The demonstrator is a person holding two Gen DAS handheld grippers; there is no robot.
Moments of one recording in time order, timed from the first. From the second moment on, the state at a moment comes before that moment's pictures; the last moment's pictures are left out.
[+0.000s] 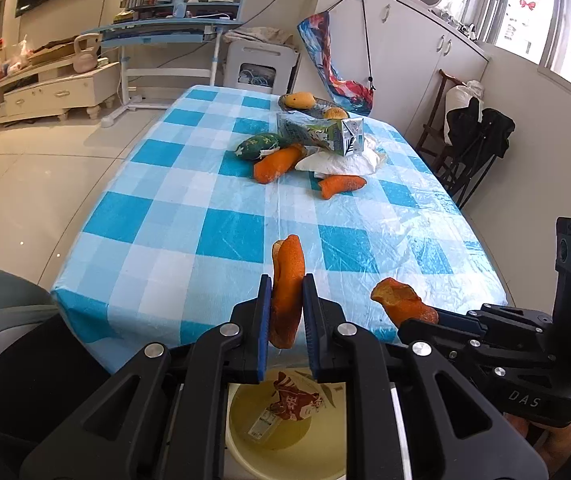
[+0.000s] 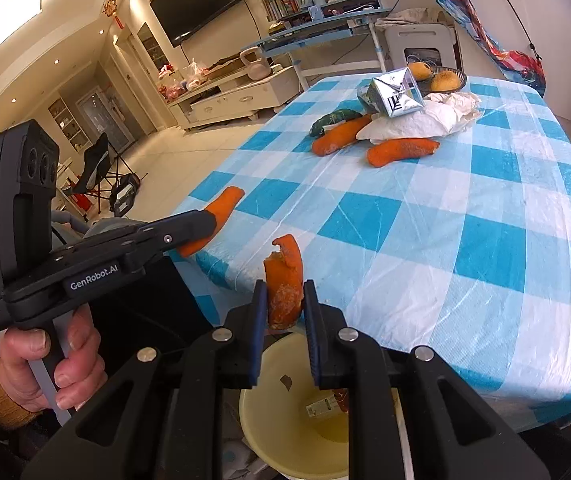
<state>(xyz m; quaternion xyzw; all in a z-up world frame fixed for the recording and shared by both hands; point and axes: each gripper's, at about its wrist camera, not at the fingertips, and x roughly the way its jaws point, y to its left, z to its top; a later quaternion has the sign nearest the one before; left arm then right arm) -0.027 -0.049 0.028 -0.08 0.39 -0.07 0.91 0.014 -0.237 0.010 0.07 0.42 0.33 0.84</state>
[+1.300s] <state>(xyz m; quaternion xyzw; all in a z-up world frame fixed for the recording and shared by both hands) -0.078 -0.020 0.022 -0.03 0.34 0.01 0.94 -0.021 -0.233 0.004 -0.06 0.39 0.09 0.92</state>
